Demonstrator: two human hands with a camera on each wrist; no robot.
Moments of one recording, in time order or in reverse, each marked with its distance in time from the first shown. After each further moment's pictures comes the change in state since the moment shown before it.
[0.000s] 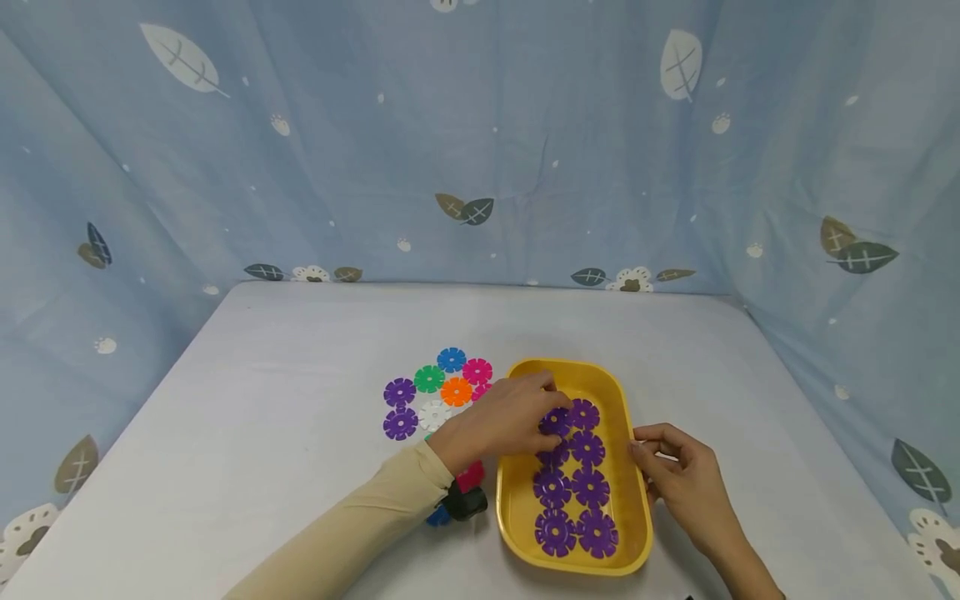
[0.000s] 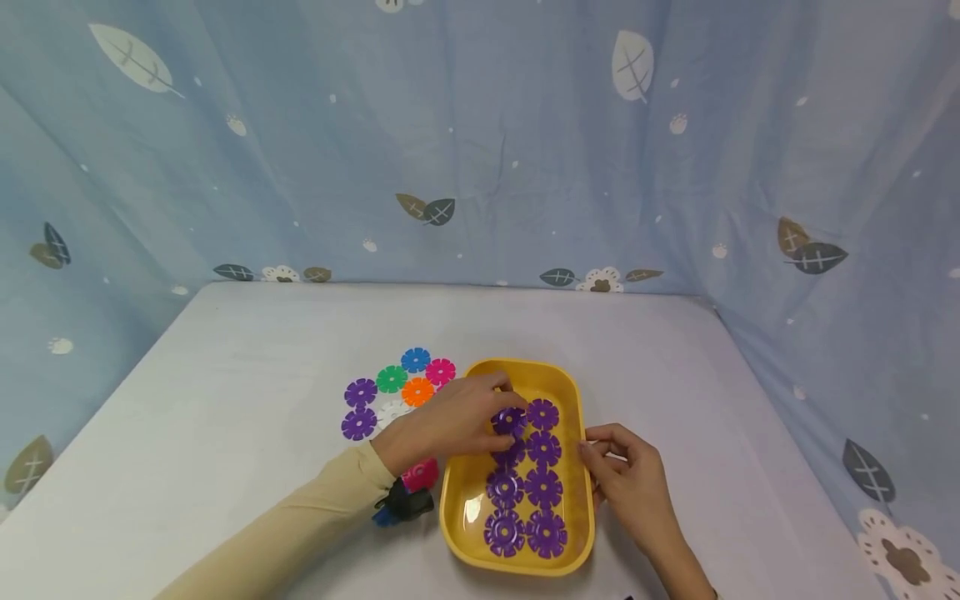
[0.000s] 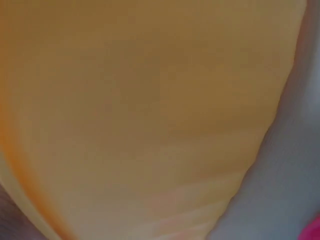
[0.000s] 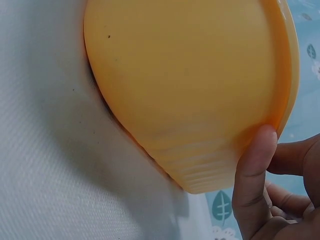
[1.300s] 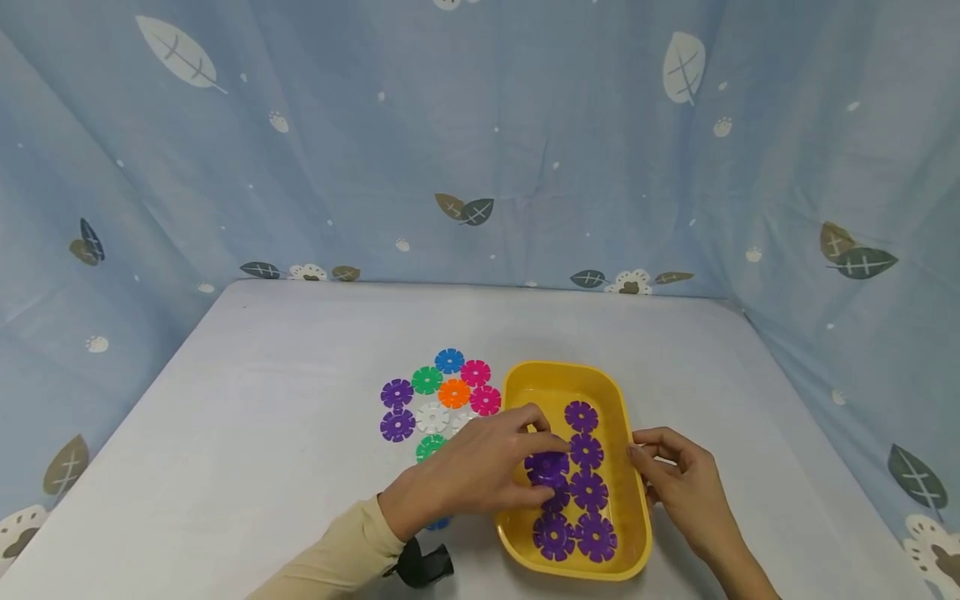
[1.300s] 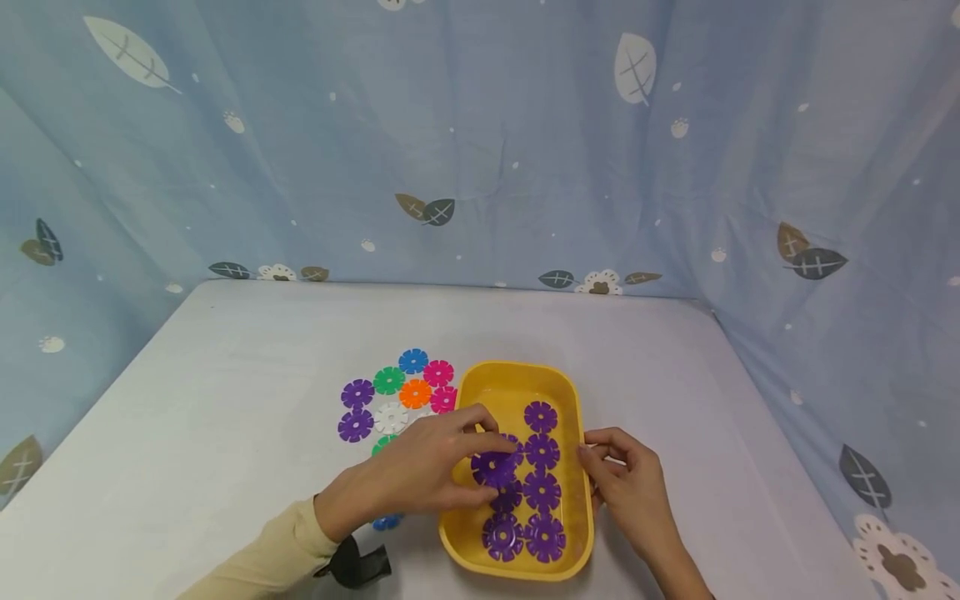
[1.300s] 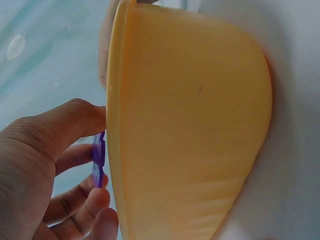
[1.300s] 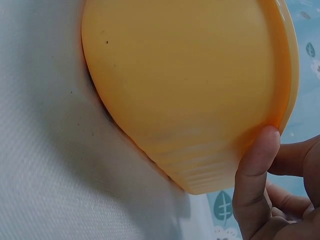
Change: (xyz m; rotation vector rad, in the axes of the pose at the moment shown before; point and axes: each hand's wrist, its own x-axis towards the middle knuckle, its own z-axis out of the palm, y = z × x) left_hand -0.060 0.019 -0.011 -0.166 0.110 0.133; right_hand 0.003 -0.001 0.002 0.012 0.018 0.062
